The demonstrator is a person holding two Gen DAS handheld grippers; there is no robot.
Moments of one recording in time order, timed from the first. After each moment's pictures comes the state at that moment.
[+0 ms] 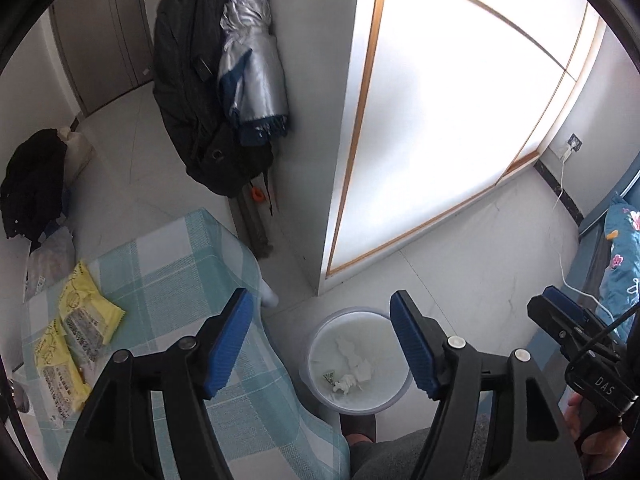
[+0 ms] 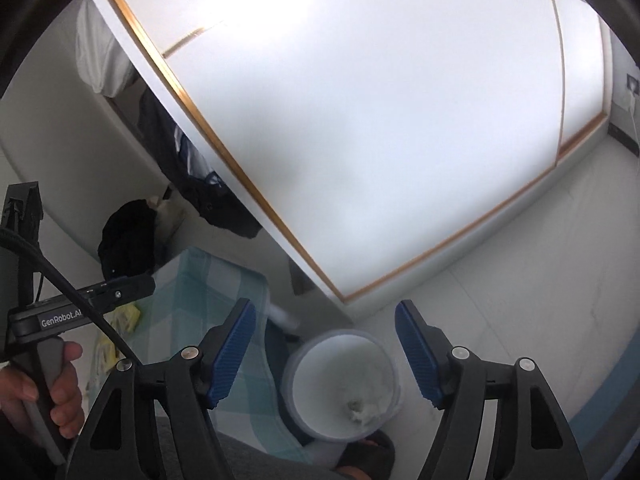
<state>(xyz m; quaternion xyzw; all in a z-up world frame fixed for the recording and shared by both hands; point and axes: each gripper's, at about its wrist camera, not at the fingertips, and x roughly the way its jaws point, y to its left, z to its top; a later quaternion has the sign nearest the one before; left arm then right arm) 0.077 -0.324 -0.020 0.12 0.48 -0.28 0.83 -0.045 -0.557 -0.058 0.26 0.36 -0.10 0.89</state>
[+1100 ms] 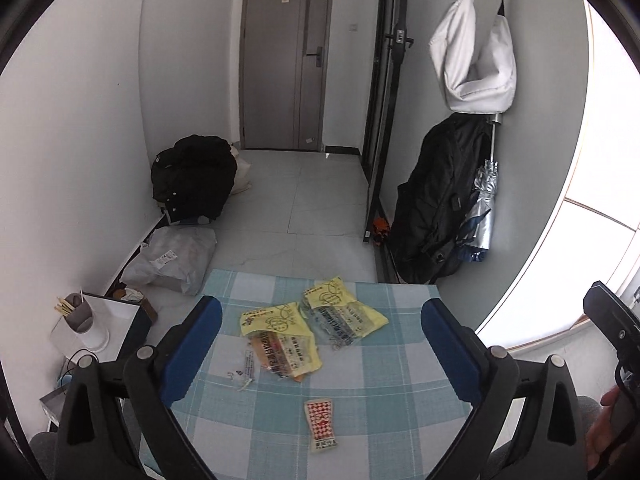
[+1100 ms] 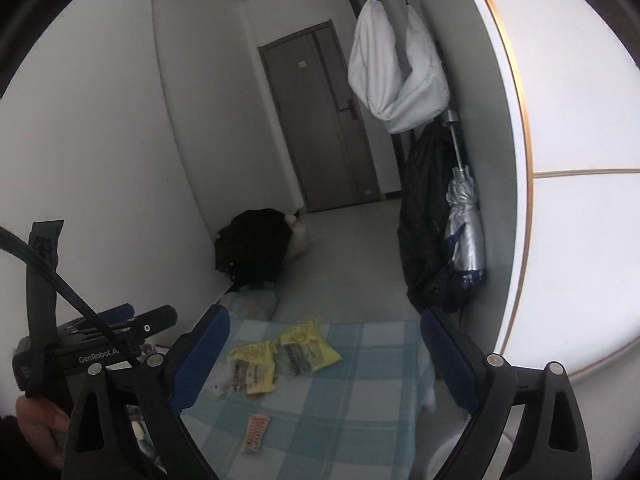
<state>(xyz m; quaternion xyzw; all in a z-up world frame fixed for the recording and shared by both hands) 0.048 -0.064 0.053 -0.02 0.31 -0.07 0.95 -0.014 -0.307 0.075 0.11 0.22 0.10 0.96</state>
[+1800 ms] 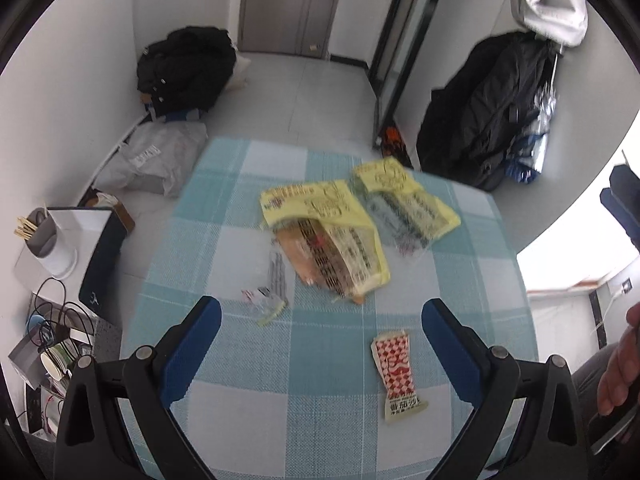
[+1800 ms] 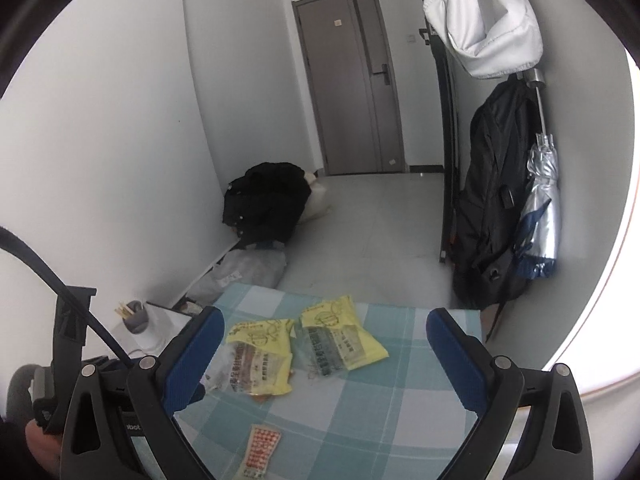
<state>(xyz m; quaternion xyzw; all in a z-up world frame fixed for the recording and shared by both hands) 0.093 -0.010 -0.082 -0.06 0.48 -0.09 0.87 0.071 -0.225 0.009 0.05 0.28 0.13 0.95</state>
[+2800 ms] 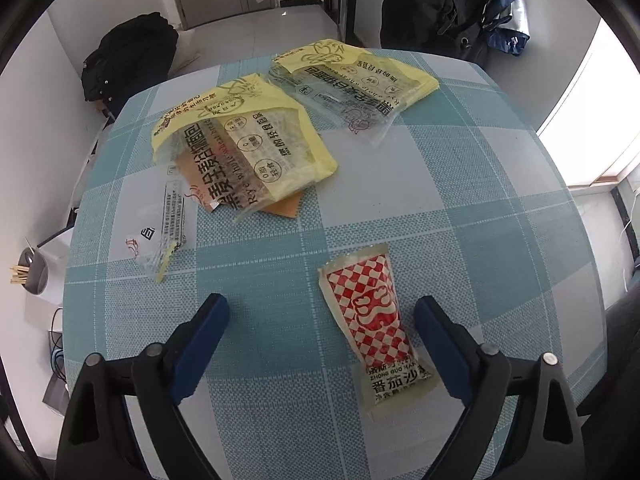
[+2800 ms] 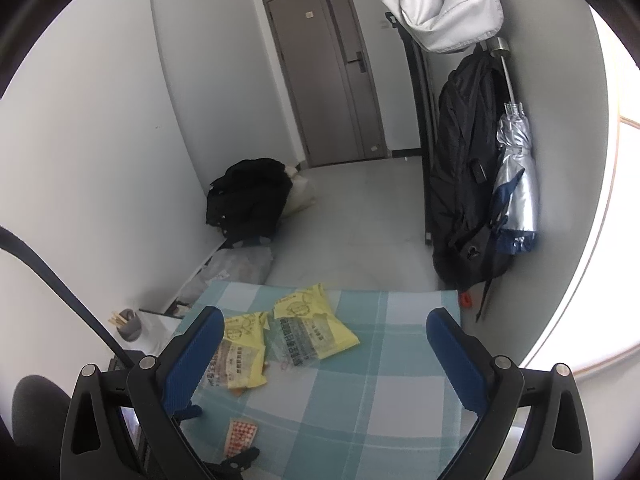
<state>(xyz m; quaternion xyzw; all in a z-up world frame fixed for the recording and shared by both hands) 0.063 -0.069 -0.134 0.08 0.54 -0.12 0.83 0.074 -0.261 0.002 0.09 0.29 0.11 0.95</state>
